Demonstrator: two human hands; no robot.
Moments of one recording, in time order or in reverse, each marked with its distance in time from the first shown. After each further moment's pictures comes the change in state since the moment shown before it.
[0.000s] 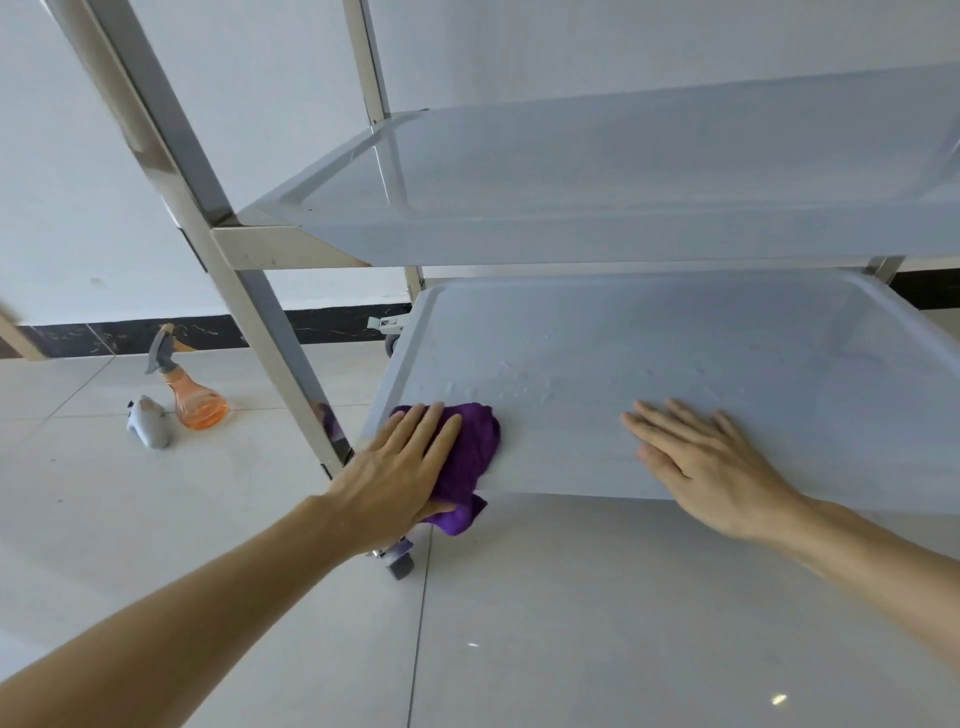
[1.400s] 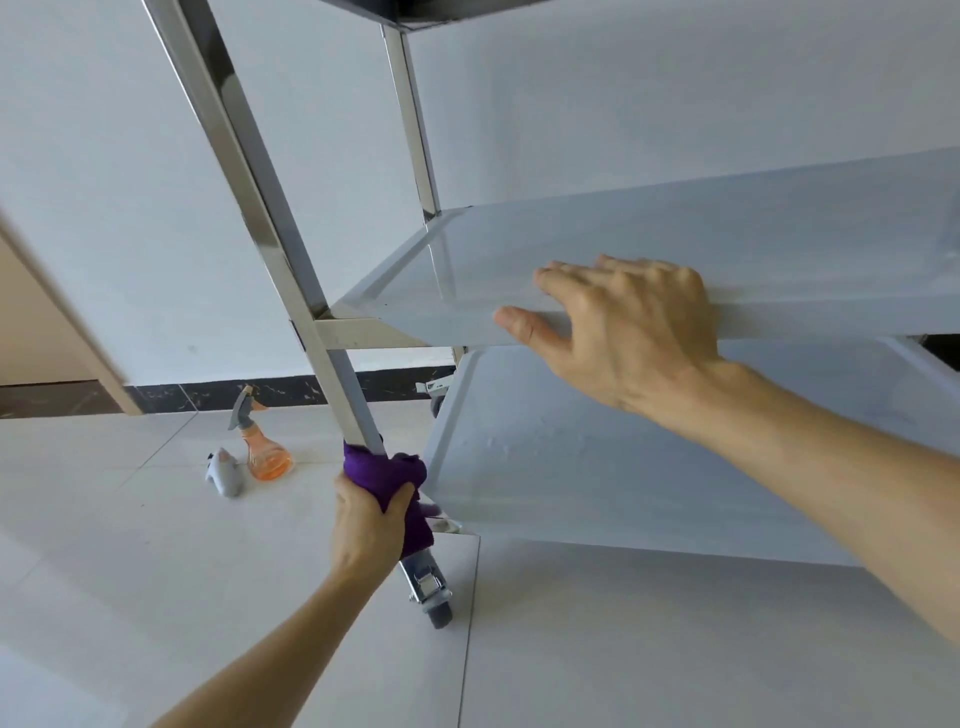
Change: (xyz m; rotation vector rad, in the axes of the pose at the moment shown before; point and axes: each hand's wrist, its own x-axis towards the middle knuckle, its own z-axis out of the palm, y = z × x) left_hand -0.028 -0.017 -0.011 -1.298 0.552 -1.068; right_hand 0.030 -0.135 -0.181 -0.181 0.866 -0.216
